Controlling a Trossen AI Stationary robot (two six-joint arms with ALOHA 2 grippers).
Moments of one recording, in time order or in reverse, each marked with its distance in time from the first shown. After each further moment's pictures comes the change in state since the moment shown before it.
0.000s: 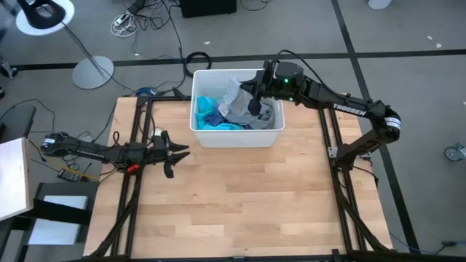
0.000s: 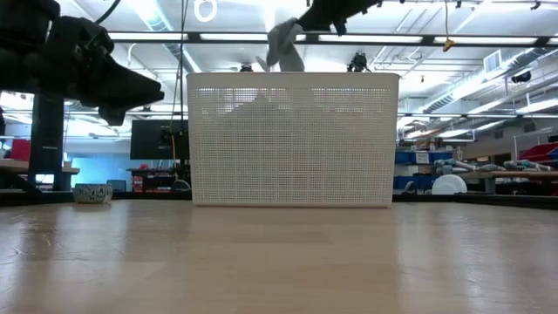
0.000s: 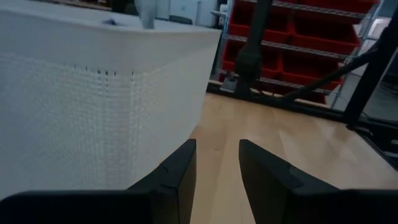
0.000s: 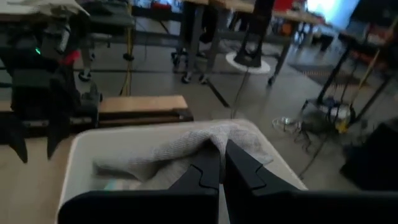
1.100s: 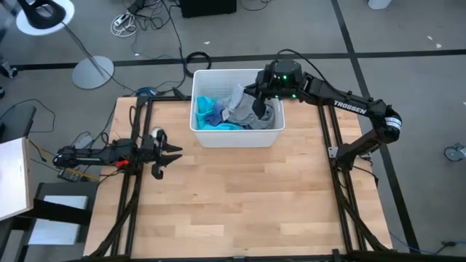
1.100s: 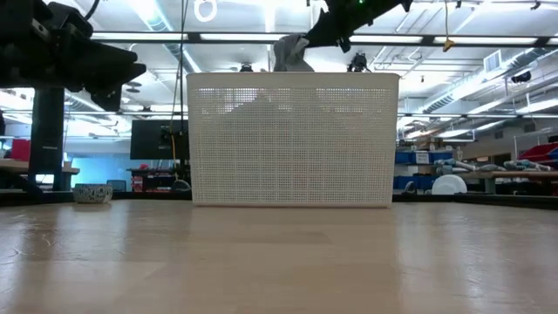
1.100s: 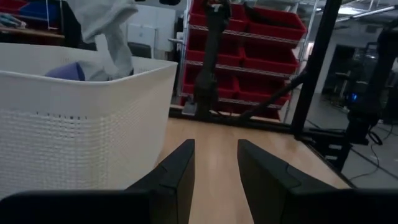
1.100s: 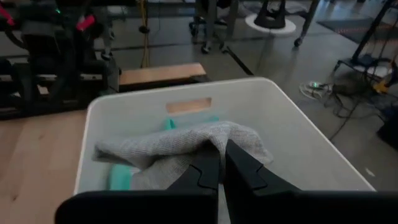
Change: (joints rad) left arm 0.090 -0.415 -0.001 -0.279 0.258 0.053; right arm -0.064 0.000 0.000 -0.147 -0.128 0.068
